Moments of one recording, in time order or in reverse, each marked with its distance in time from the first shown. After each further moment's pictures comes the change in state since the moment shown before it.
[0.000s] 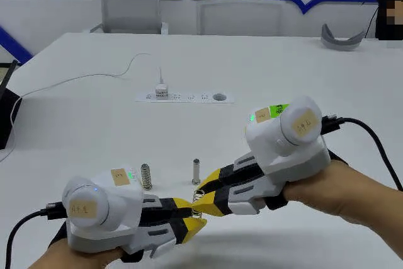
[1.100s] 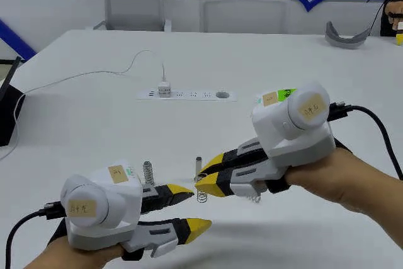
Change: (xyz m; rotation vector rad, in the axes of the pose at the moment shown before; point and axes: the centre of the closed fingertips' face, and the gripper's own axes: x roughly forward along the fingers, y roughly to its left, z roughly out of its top) left arm -0.004 0.010 0.001 0.007 -0.020 0.060; right arm -0.007 -0.020 0.013 0.000 -0.034 -0.053
